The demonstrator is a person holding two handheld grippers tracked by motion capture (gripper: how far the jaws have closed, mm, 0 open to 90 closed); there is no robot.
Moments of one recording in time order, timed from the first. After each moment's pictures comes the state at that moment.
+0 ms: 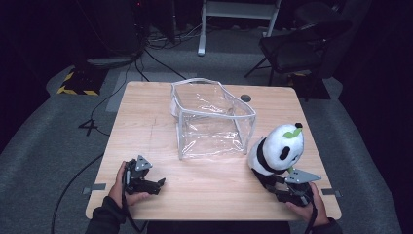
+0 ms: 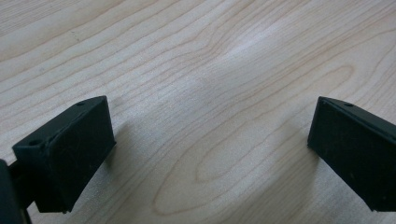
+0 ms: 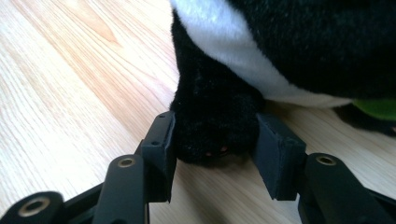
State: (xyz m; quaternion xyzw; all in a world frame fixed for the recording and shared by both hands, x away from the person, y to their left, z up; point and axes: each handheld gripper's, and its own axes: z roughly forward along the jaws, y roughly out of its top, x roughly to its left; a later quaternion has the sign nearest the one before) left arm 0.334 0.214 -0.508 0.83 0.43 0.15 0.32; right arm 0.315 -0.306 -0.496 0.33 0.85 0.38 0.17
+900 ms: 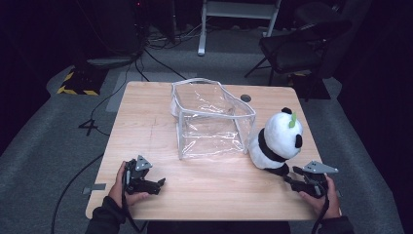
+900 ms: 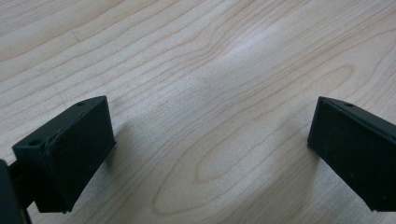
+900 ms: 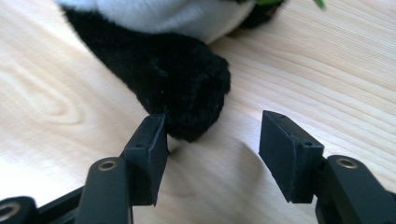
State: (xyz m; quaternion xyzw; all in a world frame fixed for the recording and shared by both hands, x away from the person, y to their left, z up) left arm 0.334 0.214 -0.508 0.83 0.43 0.15 0.32; right arm 0.340 -0.357 -0.500 0.43 0.81 0.35 0.22
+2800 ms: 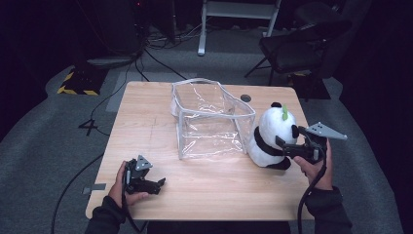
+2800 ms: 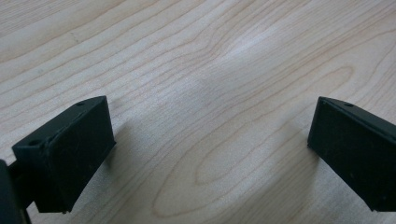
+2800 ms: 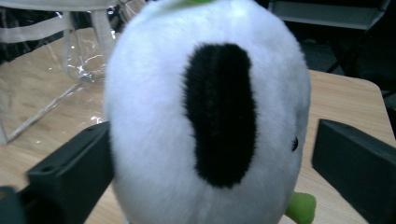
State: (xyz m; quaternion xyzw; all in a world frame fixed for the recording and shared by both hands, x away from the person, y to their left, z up) left arm 0.334 0.214 -0.508 0.83 0.43 0.15 0.32; right arm 0.387 -0.308 -0.387 0.45 0.71 0.46 0.27
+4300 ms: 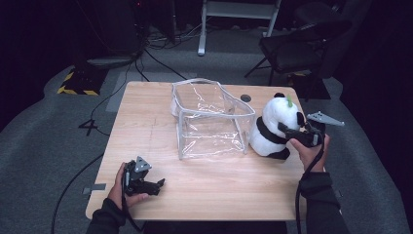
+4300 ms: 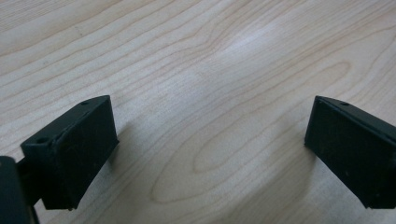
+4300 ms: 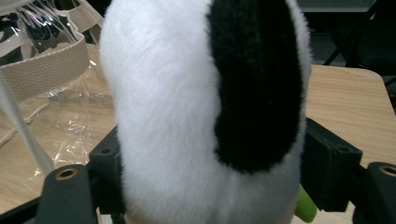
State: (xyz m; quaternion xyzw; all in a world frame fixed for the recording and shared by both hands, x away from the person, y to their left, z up) left arm 0.327 0.215 -0.507 0.83 0.43 0.16 0.32; right arm 0.442 -0.332 -0.406 0.48 0.69 0.48 0.25
